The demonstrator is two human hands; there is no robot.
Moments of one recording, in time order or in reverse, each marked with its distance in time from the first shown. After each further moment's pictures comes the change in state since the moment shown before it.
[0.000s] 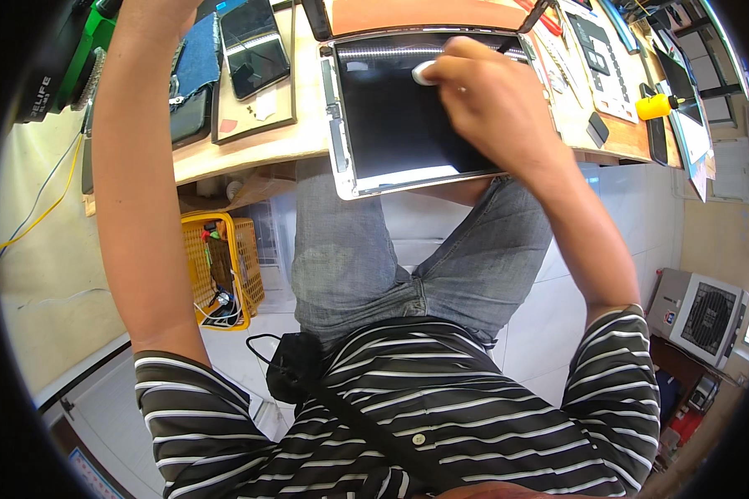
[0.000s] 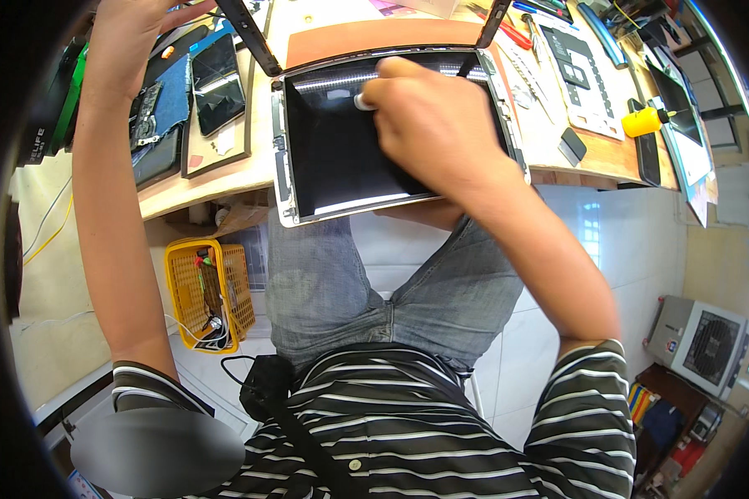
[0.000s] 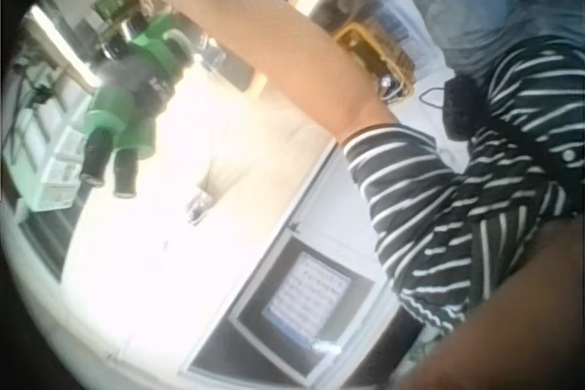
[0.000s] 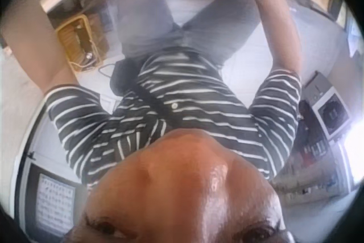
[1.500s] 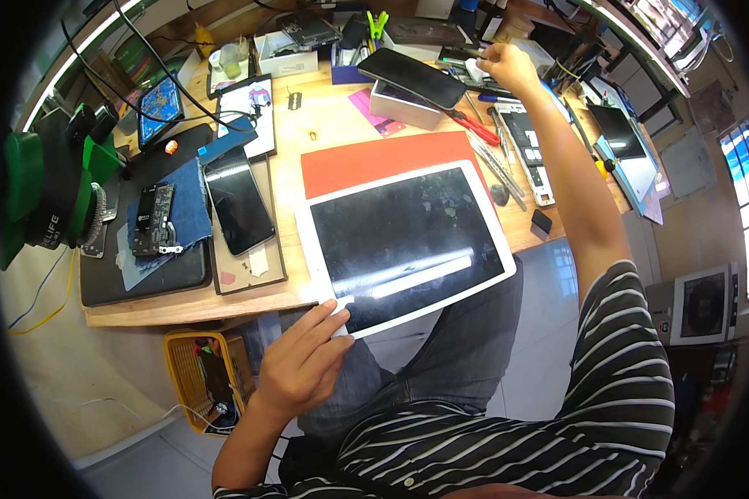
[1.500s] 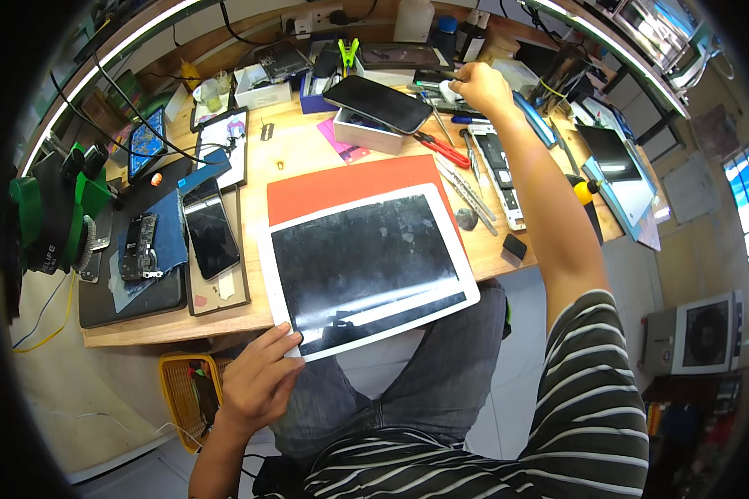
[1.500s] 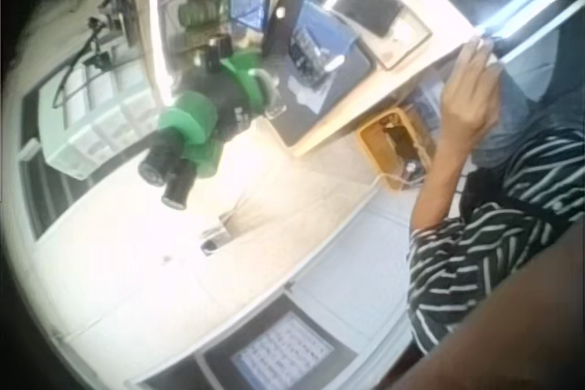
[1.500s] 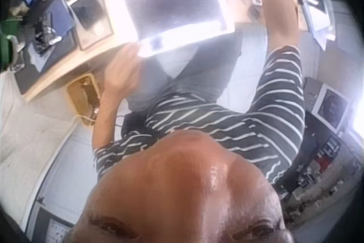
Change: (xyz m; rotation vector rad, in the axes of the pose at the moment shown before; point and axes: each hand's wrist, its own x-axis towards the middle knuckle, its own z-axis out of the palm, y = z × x) left_hand -0.193 -0.017 0.020 0.186 -0.351 0.249; right_hand 0.127 0.277 -0.053 -0.242 0.110 0.589
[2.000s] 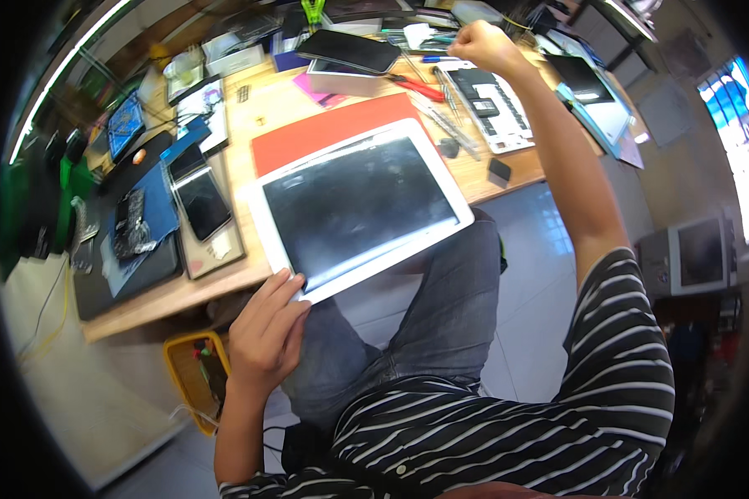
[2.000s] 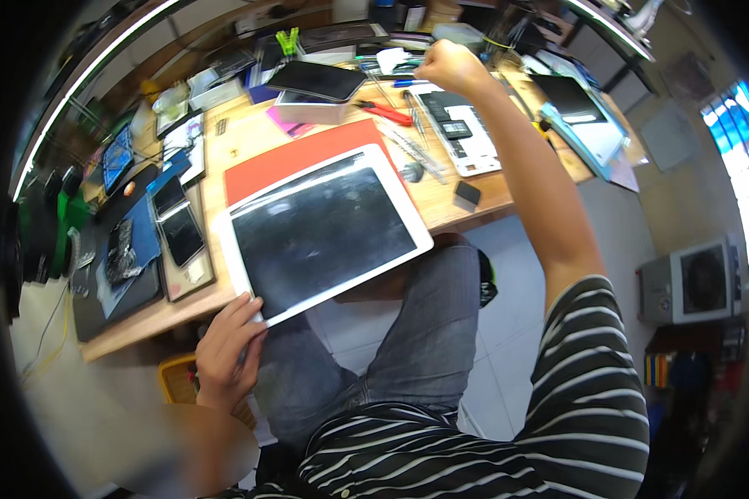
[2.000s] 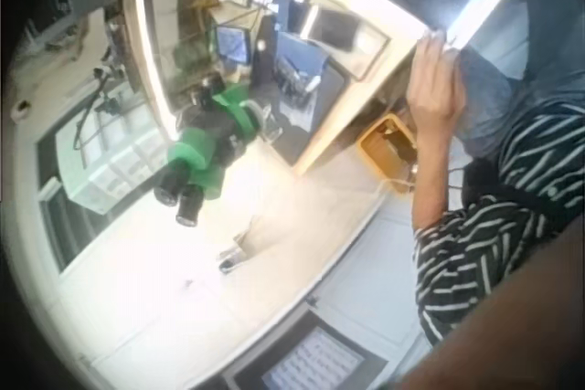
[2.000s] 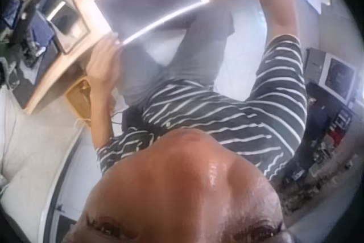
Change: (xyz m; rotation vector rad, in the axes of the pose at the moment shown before) left_hand 0.000 0.007 0.006 0.075 0.028 -0.011; right_hand -0.059 -0.006 -0.060 -0.008 -0.249 0.003
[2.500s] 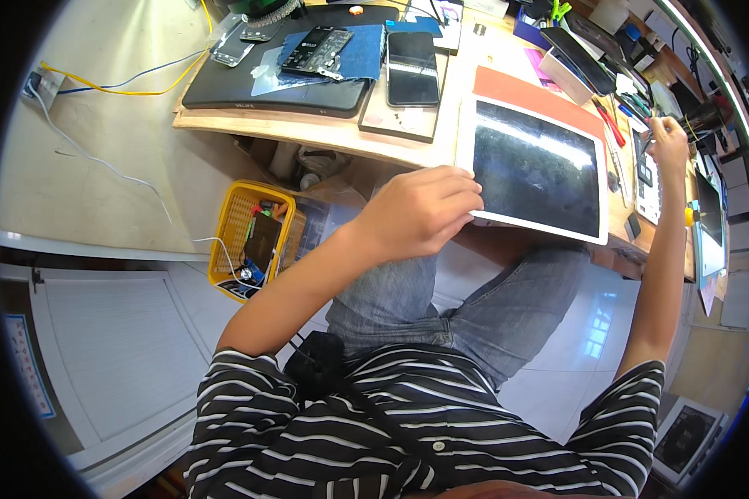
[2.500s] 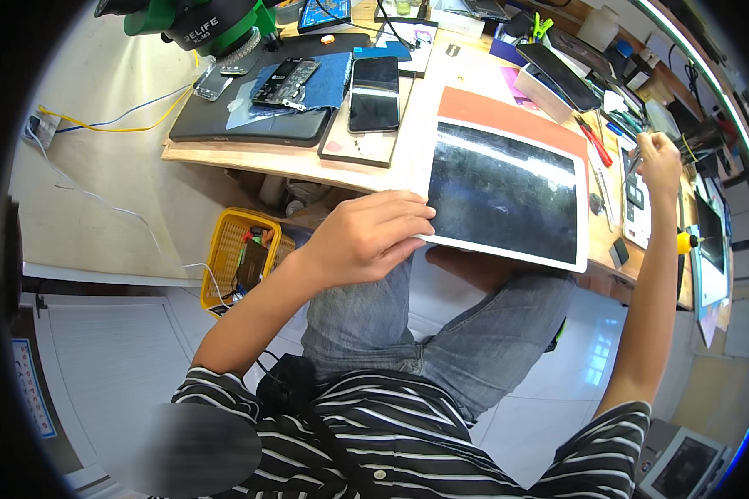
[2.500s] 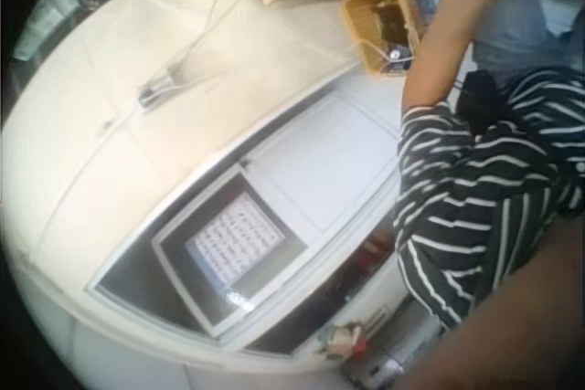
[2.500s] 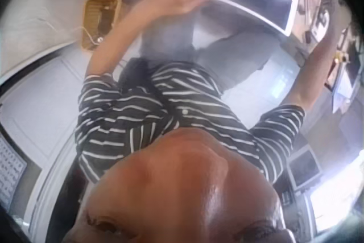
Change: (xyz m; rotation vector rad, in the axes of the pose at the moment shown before) left_hand -0.003 -0.010 0.010 0.030 0.104 0.083; right_hand -0.029 0.025 0.027 0.360 0.230 0.020
